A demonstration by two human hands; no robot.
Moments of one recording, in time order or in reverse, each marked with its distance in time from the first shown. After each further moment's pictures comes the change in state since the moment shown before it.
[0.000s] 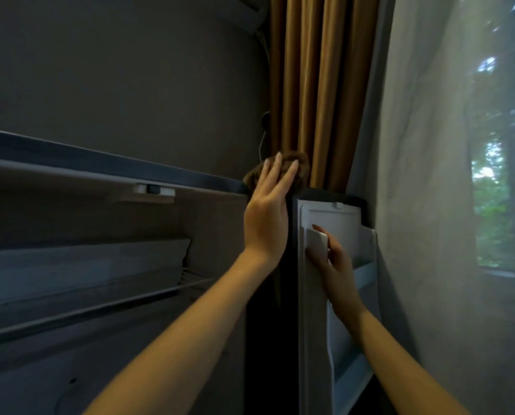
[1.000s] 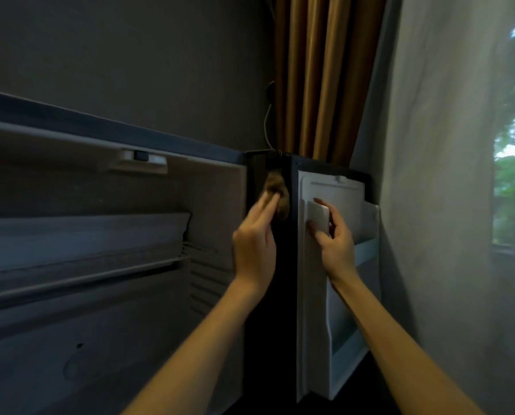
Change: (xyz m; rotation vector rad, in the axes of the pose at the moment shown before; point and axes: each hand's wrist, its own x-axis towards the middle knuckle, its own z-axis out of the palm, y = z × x) left_hand -0.083 -0.028 0.007 0.037 -0.010 -0.104; right_hand 0.006 0.012 0.003 0.054 0.045 0.025
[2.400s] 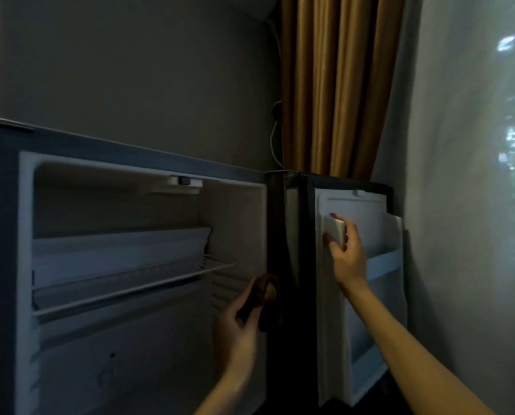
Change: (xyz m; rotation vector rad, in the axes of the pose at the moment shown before) left_hand -0.093 0.002 -0.091 -0.553 -0.027 -0.827; right_hand -0.010 -0.009 0.011 -0.268 0.127 -0.123
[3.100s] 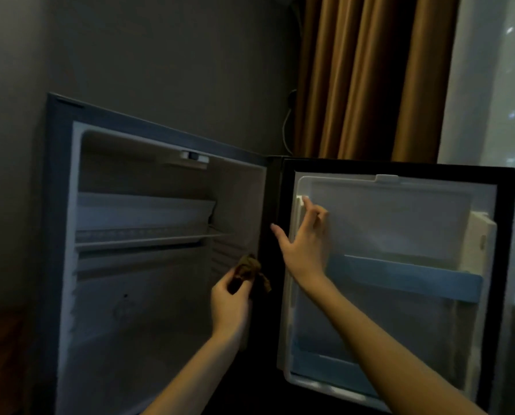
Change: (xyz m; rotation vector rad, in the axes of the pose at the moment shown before) left_hand -0.056 0.052 0.016 -0.130 0.134 -0.189; right_hand -0.049 -0.074 0.007 -0.448 -0.085 -0.188
